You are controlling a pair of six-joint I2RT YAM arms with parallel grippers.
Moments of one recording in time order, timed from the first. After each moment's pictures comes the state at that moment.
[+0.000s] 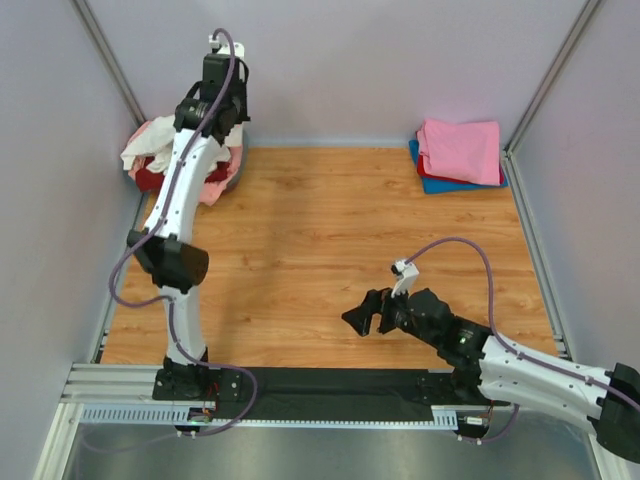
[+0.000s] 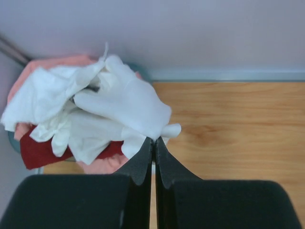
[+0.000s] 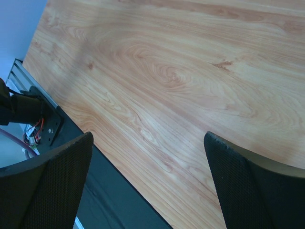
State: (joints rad) left arm -0.23 2.09 2.44 -0.87 -0.33 -0.07; right arm 0.99 0.73 0.27 0.07 0.09 0.69
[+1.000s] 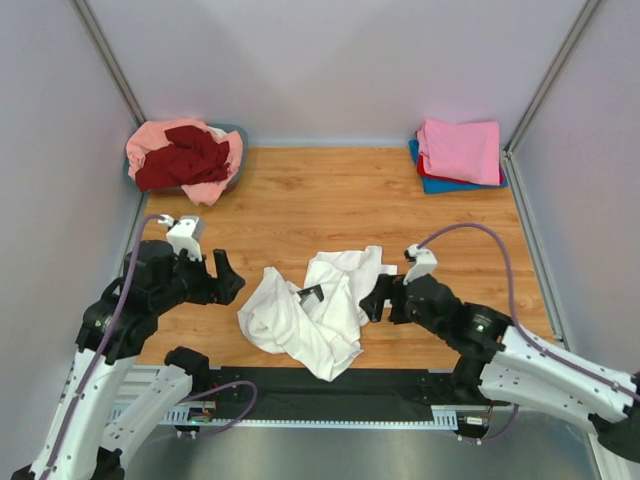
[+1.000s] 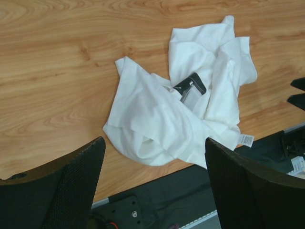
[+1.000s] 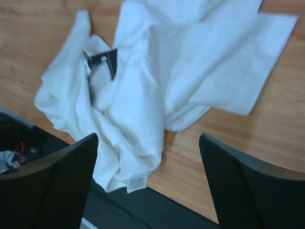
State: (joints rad) left arm -0.36 0.62 1.06 -1.03 0.13 -0.31; right arm 0.99 0.60 0.56 -0.47 0.30 0.76
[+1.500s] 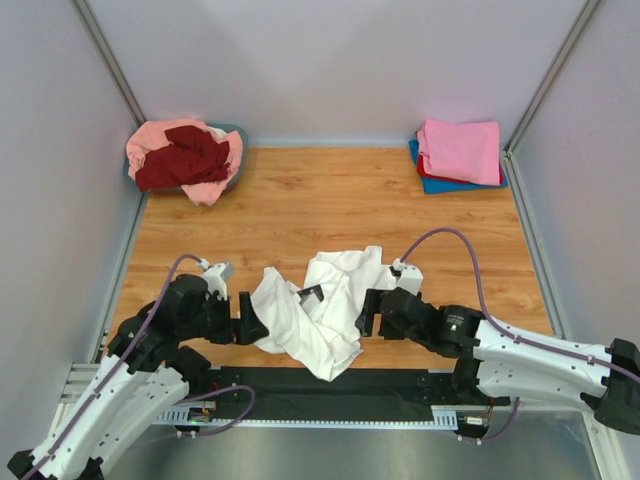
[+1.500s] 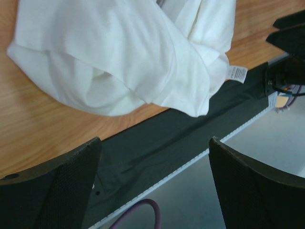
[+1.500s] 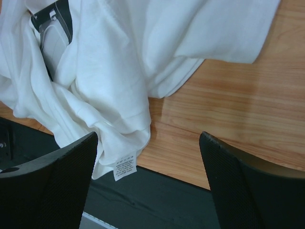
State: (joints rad) left arm -0.56 0.44 0.64 -1.00 0.27 -0.58; right arm 1.14 0.88 0.56 -0.56 0.34 1.01
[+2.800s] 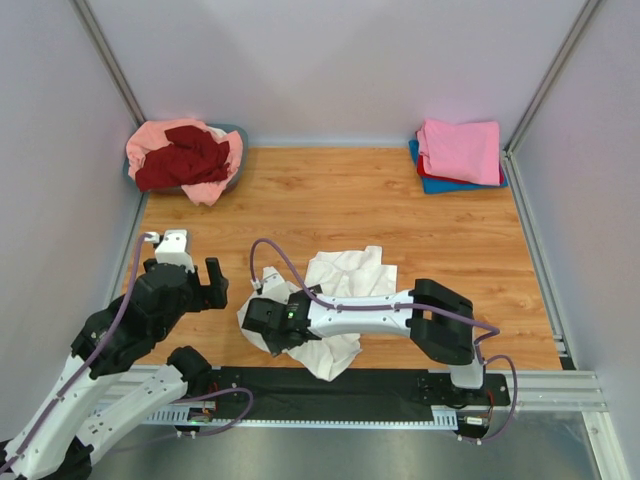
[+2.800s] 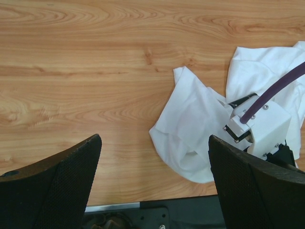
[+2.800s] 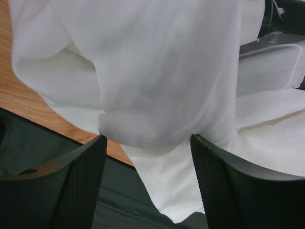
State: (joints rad) left arm -0.68 0.51 0.95 -1.07 -0.45 -0.47; right arm 1.38 1.96 1.47 -0.77 0.34 0.80
